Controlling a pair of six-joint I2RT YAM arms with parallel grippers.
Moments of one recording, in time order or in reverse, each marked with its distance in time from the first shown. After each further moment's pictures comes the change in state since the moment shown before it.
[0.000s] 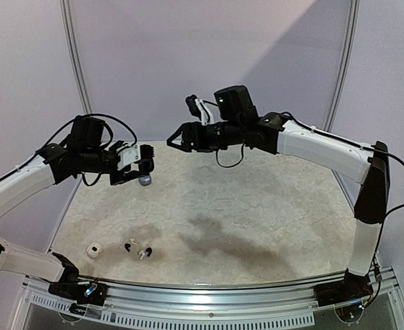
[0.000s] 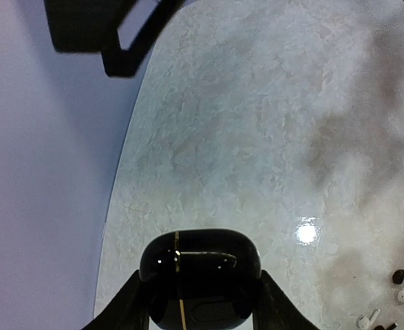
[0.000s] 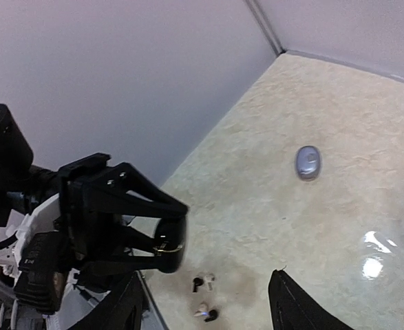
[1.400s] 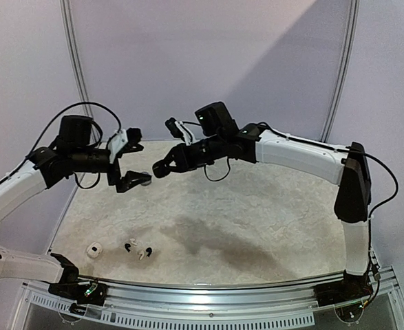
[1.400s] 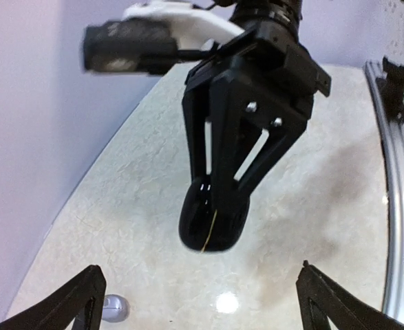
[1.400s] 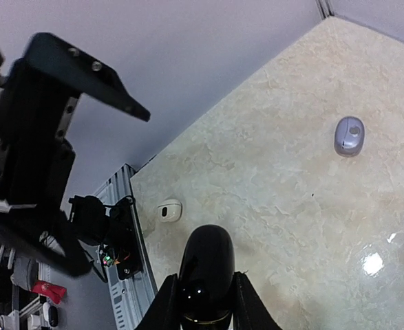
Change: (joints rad) left arm 0.044 -0.084 -0.031 0.053 0.191 -0.368; right arm 0.031 0.140 0.066 -0.042 -0.161 -0.111
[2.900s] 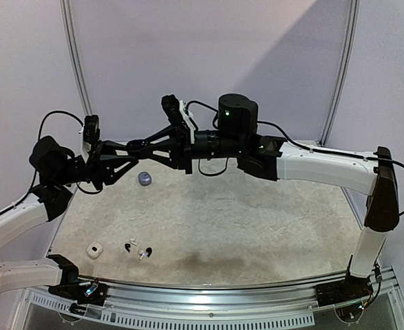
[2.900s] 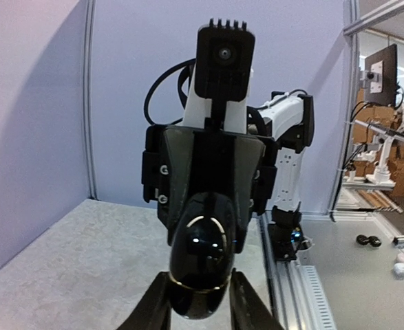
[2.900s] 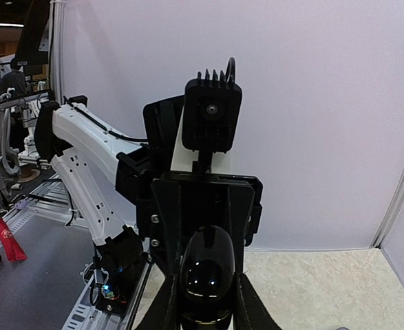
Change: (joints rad) left arm 0.050 -0.165 -0.383 1.040 0.470 -0.918; right arm 0.113 -0.224 -0.285 0.632 -0.137 -0.444
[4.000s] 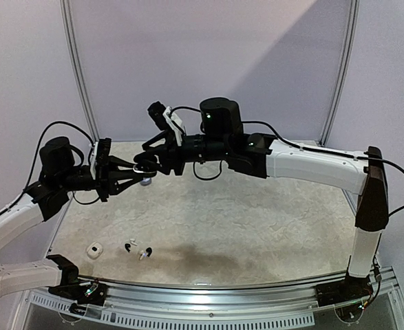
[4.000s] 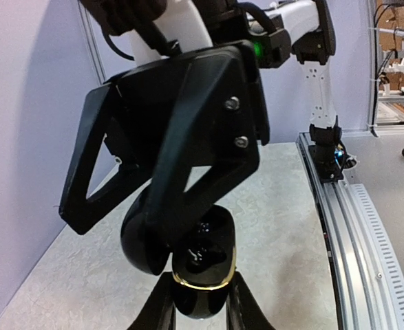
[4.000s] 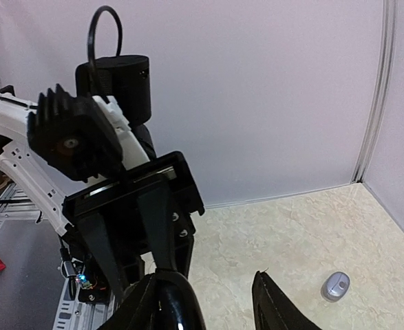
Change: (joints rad) left arm 0.003 -0.044 0.034 -0.491 -0.047 0.591; right arm 0.010 0.079 0.120 -0.225 0.198 0.035
